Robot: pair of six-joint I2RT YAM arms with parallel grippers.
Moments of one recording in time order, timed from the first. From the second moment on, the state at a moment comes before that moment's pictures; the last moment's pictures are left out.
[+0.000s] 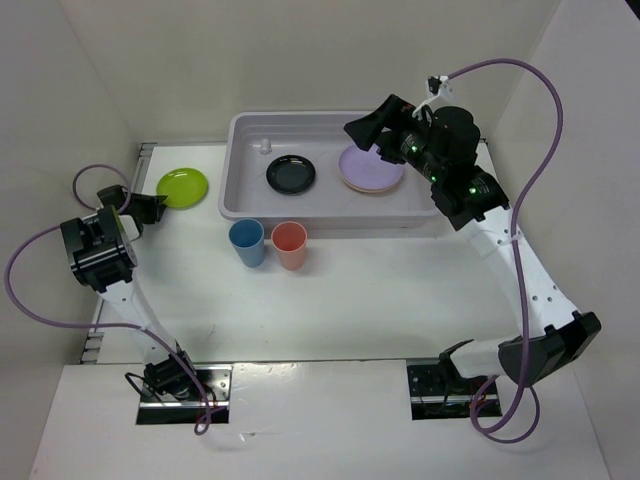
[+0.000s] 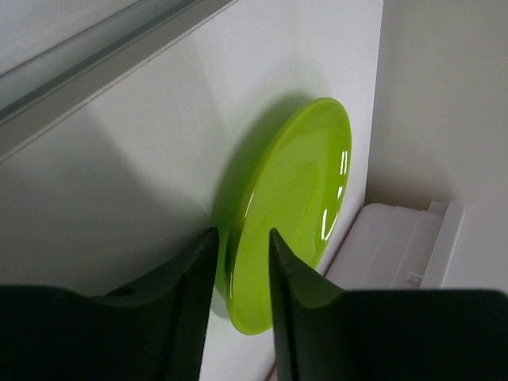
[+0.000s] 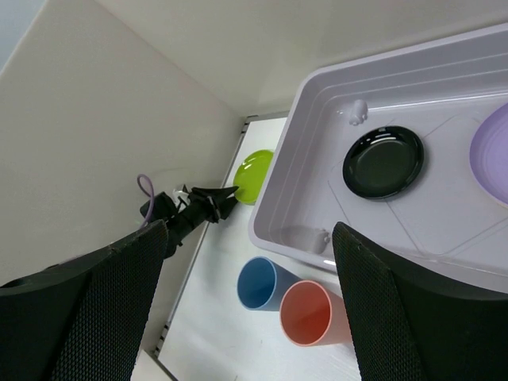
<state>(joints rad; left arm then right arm) 0.50 2.14 1.20 0.38 0.34 -1.13 0.42 1.33 1.55 -0.29 -0.11 0.69</state>
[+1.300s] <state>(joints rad) 0.29 1.65 1.33 0.15 0.40 -1.08 0.43 1.15 1.48 -0.32 -0.11 0.69</state>
